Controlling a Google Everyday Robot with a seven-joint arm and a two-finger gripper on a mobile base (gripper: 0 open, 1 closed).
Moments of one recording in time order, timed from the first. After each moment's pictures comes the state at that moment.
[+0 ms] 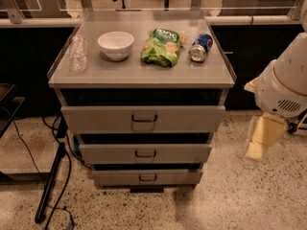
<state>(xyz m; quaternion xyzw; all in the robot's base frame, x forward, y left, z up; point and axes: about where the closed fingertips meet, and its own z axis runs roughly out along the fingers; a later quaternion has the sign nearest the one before) 0.434 -0.216 0.876 -0.60 0.79 -0.01 0.12</state>
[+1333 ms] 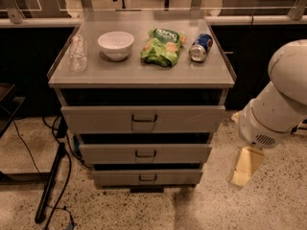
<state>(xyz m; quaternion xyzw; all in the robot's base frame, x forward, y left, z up) 0.417 -0.206 0.791 -0.59 0.80 0.03 0.10</state>
